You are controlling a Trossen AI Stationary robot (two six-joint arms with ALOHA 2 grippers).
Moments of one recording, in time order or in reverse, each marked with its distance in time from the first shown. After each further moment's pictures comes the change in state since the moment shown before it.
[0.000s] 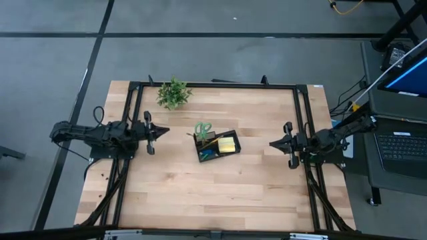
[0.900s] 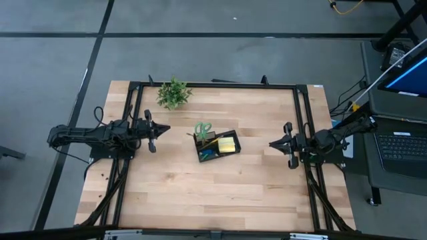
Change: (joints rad) left arm 0.107 0.026 0.000 -0.019 0.054 -0.045; right arm 0.000 -0.035 0.000 -0.070 0.004 -0.017
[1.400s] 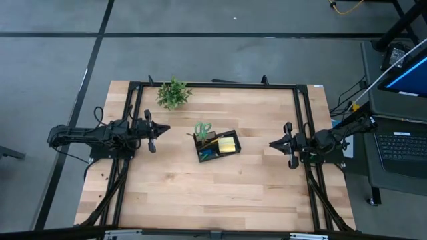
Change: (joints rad) left arm 0.000 0.000 0.000 0.000 -0.001 0.000; right arm 0.000 0.000 0.000 0.000 0.000 0.018
